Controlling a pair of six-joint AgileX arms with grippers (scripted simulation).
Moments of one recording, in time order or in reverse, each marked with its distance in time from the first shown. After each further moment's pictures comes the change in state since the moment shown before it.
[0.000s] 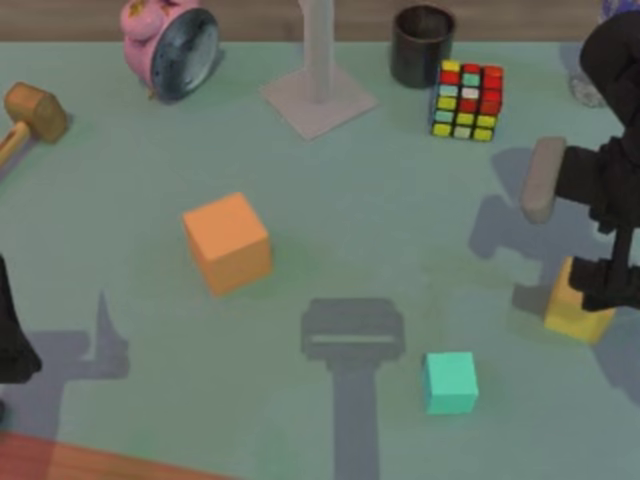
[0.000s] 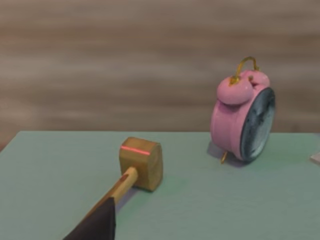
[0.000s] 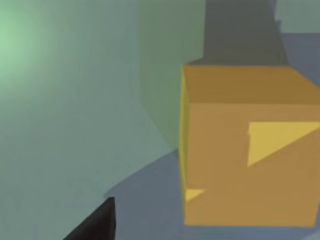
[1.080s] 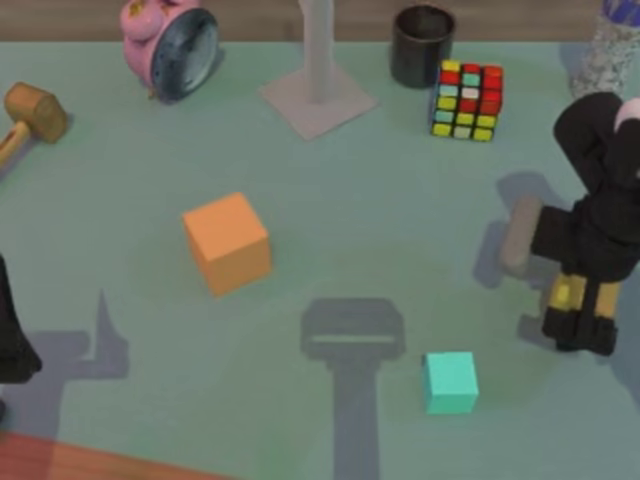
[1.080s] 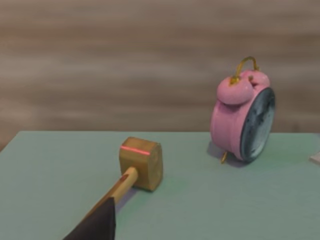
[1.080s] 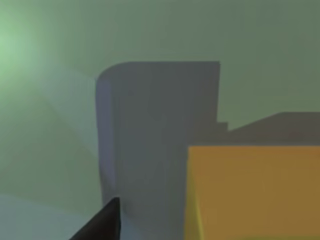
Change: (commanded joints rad) left arm 0.000 0.000 0.000 0.000 0.000 0.000; right arm 0.002 0.142 -0.190 0.332 0.001 0.004
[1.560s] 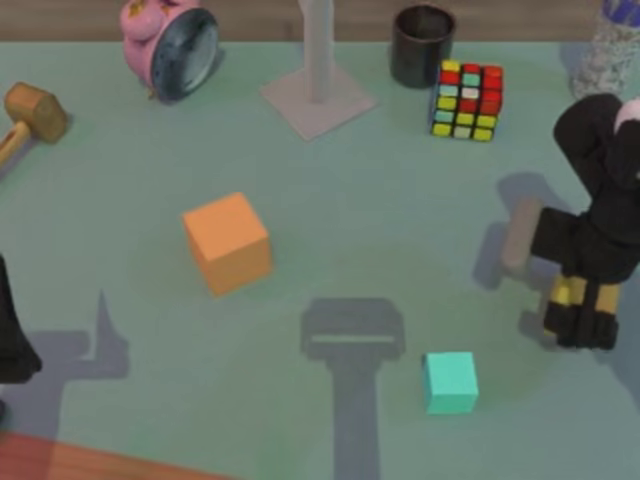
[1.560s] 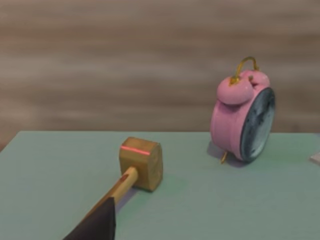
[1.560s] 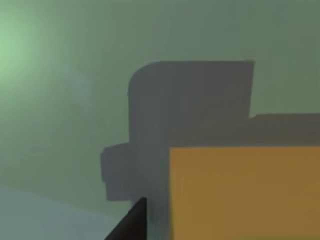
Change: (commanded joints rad) left arm 0.000 0.000 0.000 0.000 0.000 0.000; right arm 0.000 0.000 0.000 0.000 0.000 0.000
